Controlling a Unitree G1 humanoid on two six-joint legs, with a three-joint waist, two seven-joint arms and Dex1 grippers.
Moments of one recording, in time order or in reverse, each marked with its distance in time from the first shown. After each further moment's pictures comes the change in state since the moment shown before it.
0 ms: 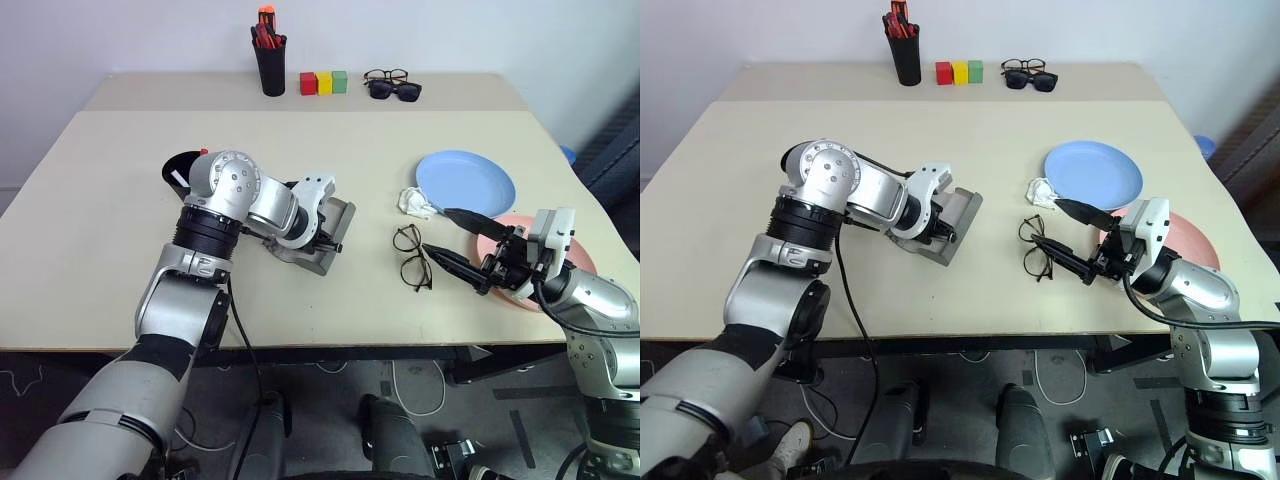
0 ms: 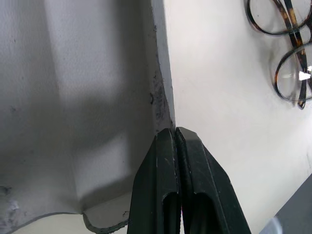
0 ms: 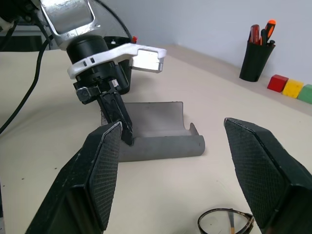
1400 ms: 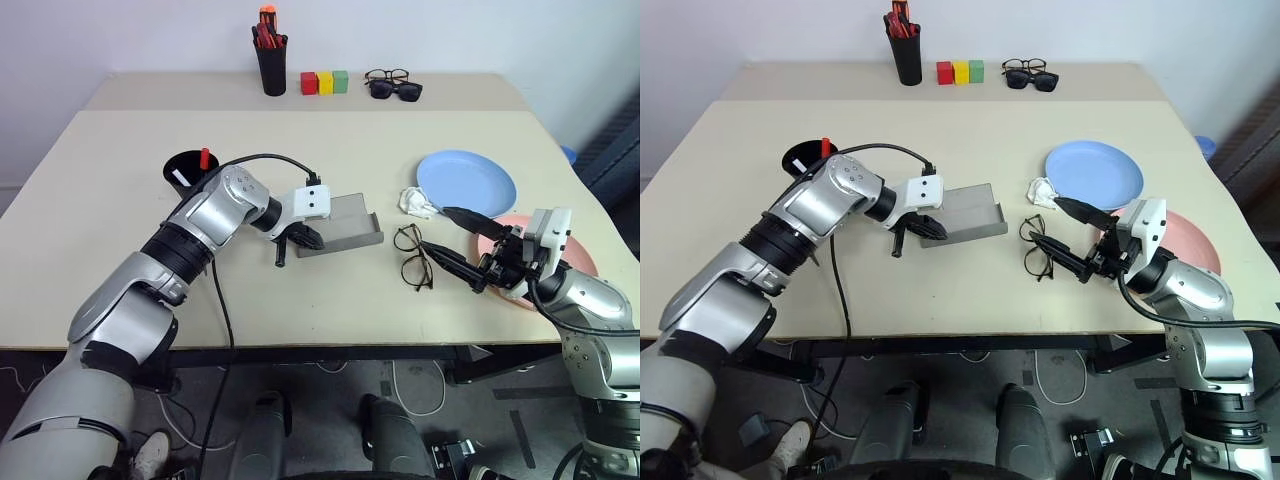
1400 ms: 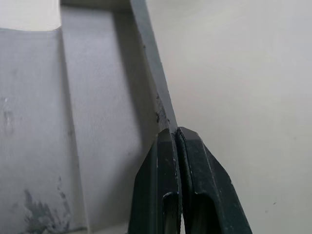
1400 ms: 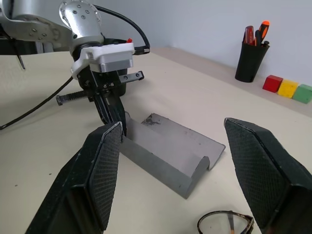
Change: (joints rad) left arm 0.079 0.248 -0.492 0.149 0.831 -1.399 -1.283; right arm 0.001 0.014 0.015 0.000 -0.003 -0.015 -0.038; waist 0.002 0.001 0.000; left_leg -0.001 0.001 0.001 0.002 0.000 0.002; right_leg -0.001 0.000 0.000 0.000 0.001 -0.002
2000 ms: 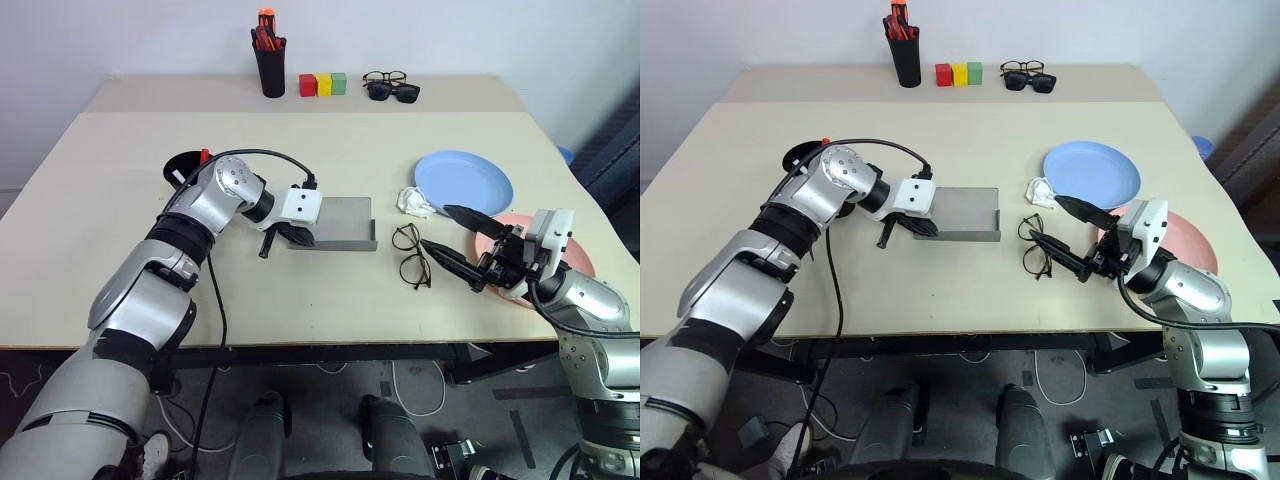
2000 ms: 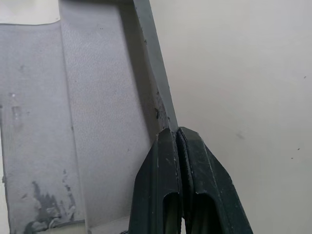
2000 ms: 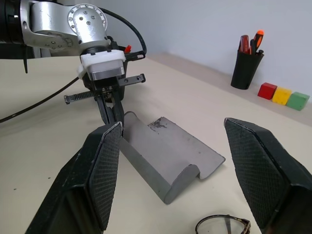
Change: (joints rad) left arm -0.082 -0.079 0.087 0.333 0.185 -0.373 -0.110; right arm 0.002 0.012 0.000 0.006 -0.003 -0.029 -0.002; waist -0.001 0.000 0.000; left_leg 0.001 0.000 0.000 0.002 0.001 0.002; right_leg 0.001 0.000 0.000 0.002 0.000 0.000
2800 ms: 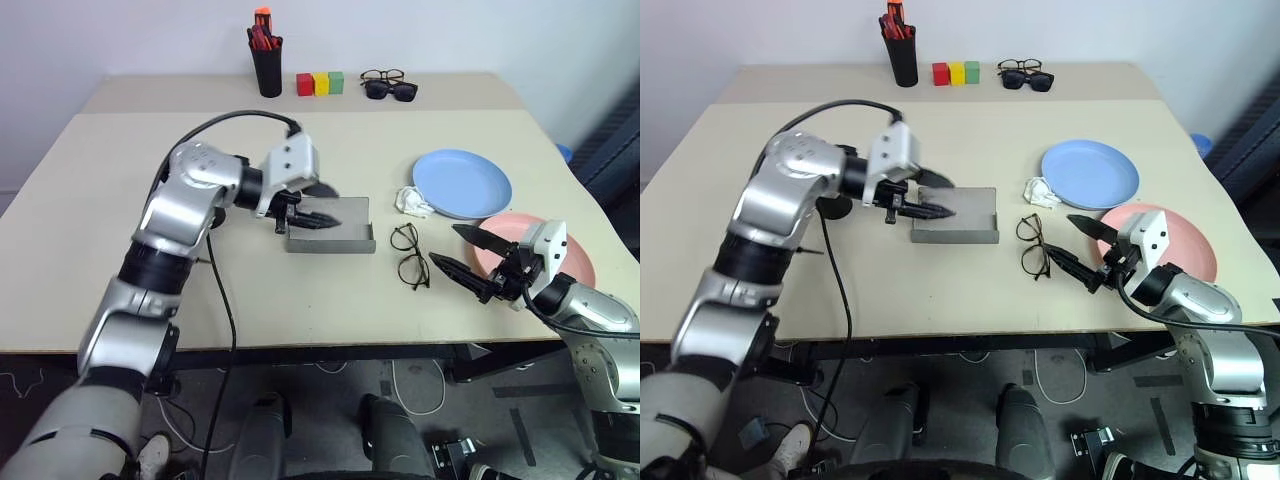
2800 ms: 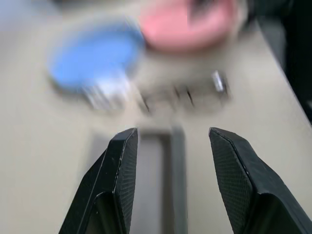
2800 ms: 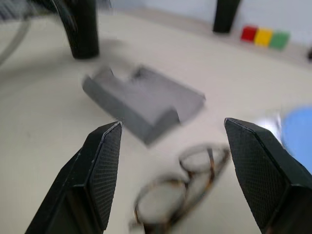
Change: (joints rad) left arm 0.403 0.039 0.447 -0.929 -0.293 0.515 0.096; right arm 0.077 -0.066 -0.010 0.044 -0.064 0.126 -0.061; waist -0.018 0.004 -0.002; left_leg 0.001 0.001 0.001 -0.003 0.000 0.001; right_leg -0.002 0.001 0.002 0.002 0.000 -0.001
